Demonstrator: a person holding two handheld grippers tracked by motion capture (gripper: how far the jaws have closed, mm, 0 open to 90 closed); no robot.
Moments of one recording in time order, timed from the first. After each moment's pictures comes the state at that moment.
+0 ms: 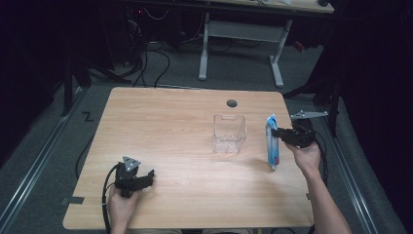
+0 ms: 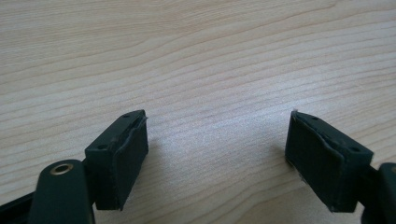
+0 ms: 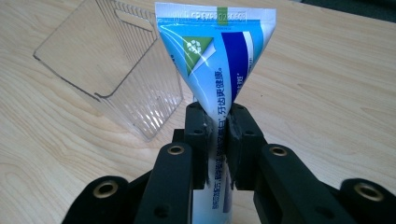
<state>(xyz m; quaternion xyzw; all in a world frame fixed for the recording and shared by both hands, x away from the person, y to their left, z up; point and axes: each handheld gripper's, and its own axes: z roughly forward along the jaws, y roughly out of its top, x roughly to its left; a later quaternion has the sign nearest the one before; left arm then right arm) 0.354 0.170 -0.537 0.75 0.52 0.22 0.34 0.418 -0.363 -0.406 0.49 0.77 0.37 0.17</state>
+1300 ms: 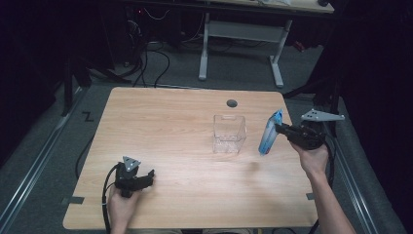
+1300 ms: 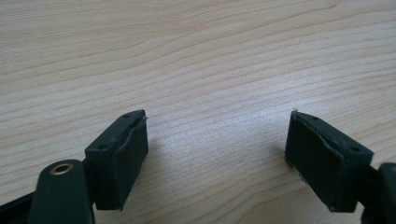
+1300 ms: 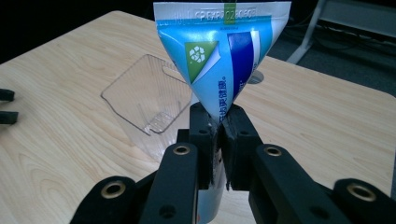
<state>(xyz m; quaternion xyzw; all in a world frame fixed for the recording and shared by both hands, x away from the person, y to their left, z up) 0.354 0.170 -0.537 0.75 0.52 0.22 0.34 0.383 -0.355 -0.367 0.43 0.76 0.44 0.22</state>
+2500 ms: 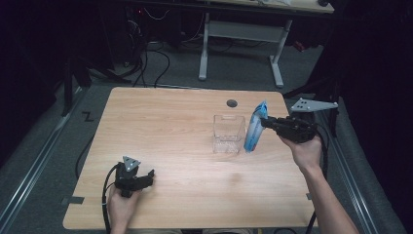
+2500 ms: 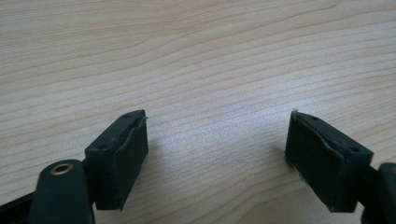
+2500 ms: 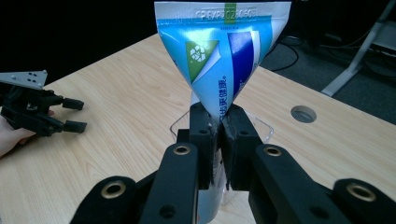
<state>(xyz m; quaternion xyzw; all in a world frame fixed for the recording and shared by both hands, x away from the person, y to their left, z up) 0.354 0.170 -0.537 0.75 0.52 0.22 0.34 0.381 -0.310 -0.323 0.36 0.78 0.47 0.18</state>
